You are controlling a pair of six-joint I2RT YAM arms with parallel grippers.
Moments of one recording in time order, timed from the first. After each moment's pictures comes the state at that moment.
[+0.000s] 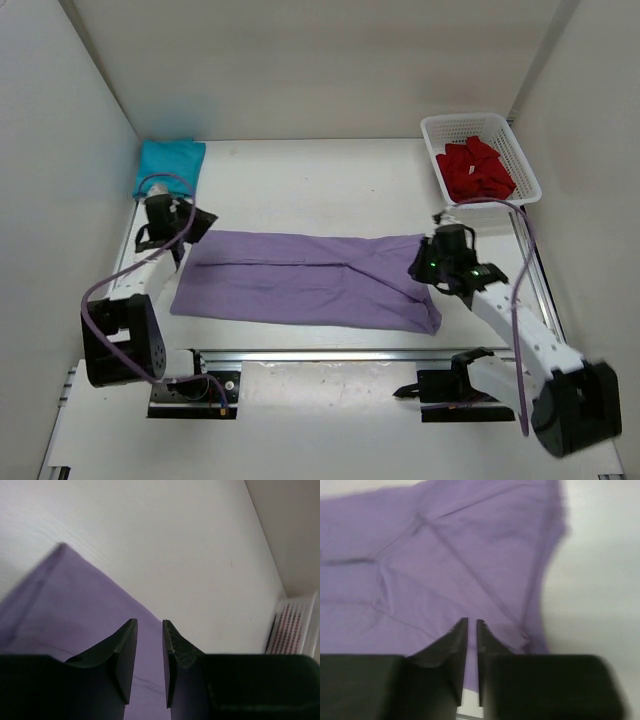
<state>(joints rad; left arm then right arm) 0.22 1.37 0.74 0.03 0.21 -0.81 0.24 0.91 0.58 -0.45 -0.02 0.45</state>
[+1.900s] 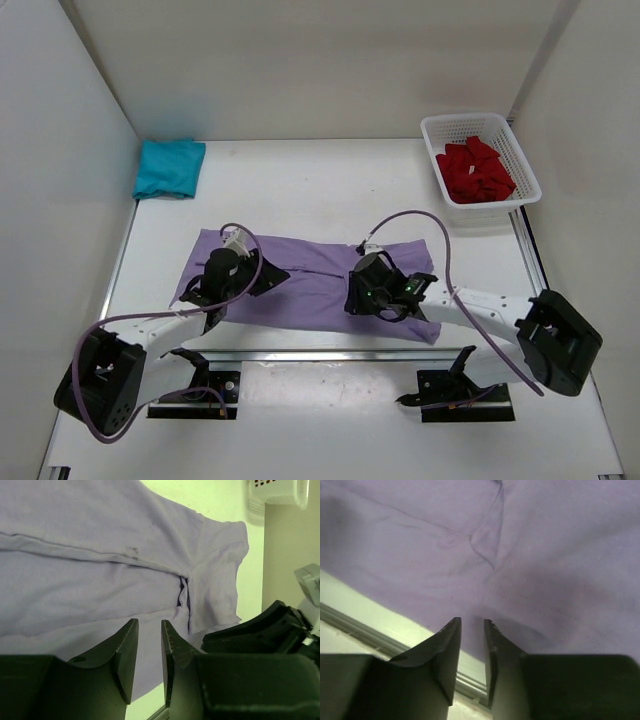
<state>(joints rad) -0.44 1.11 0.30 0.33 0.26 -0.87 0.88 1.31 0.64 -0.25 0.05 0.74</state>
